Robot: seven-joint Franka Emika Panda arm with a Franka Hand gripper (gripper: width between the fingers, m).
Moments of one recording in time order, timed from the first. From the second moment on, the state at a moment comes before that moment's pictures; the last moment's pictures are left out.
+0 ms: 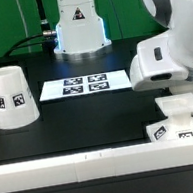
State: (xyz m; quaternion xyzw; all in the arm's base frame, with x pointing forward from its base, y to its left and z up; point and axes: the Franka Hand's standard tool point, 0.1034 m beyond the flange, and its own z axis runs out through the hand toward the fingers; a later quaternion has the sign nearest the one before) arm 0.477 0.153 0.011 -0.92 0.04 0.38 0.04
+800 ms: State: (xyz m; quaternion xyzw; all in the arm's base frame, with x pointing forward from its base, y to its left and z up) arm 0.538 0.124 0.092 -0.95 -0.06 0.29 0.06
